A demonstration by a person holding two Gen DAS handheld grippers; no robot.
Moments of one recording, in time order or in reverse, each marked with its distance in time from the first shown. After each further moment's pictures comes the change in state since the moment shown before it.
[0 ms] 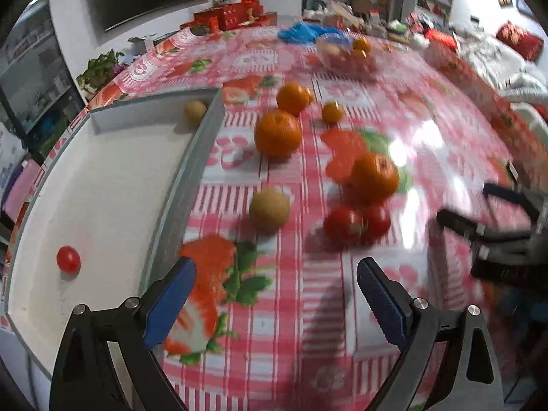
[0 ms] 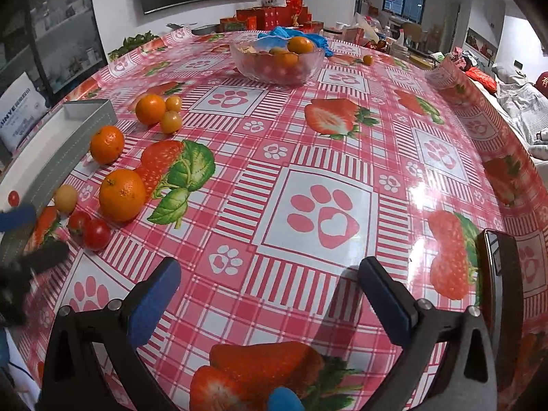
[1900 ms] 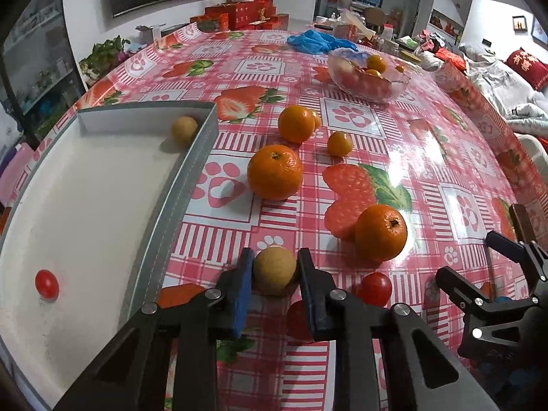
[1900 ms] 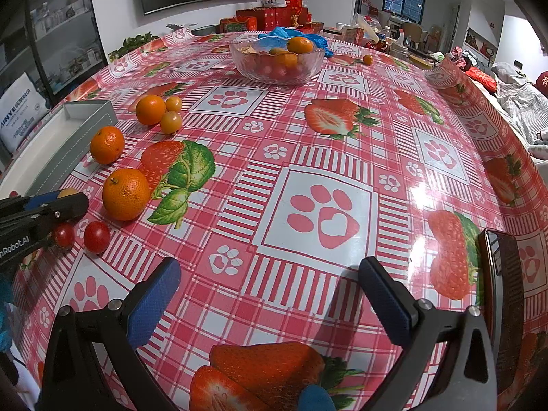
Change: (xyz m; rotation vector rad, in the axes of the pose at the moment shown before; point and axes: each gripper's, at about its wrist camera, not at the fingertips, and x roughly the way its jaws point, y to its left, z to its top) left arm 0.021 0.001 0.025 -0.083 0.005 -0.031; right arm 0.000 0.000 -0.001 0.002 -0.002 0.002
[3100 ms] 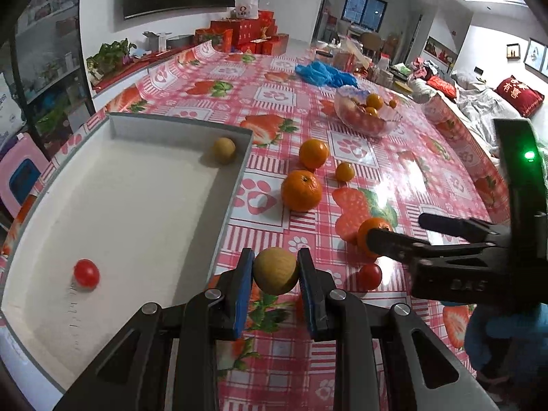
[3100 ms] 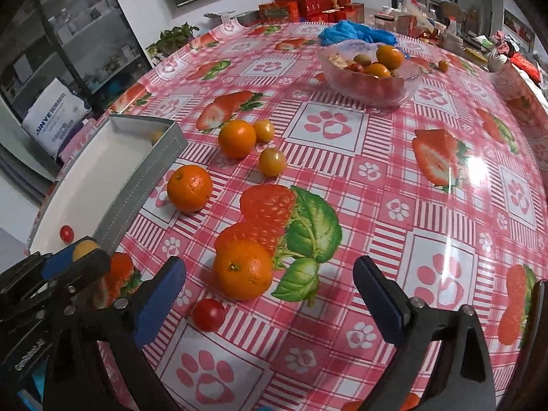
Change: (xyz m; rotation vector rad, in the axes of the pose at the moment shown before) left arm -0.047 0.040 -0.007 -0.058 -0.092 -0.075; right arm 0.014 0.062 0.059 0.000 0.089 0.226
